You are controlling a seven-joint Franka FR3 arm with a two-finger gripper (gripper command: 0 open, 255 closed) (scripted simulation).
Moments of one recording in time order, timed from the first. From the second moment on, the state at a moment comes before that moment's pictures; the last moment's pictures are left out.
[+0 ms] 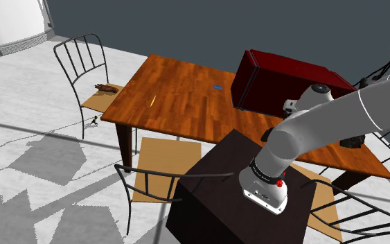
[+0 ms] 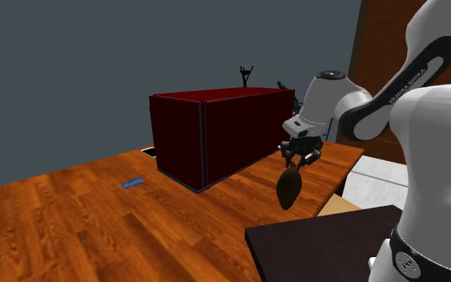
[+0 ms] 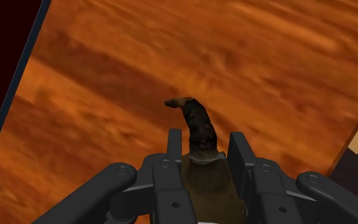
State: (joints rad) arm -0.15 -0.51 -1.67 -2.72 -1.59 2.77 -1.40
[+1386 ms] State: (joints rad) arm 0.12 -0.68 -1.98 -2.64 -1.93 2.67 -1.18
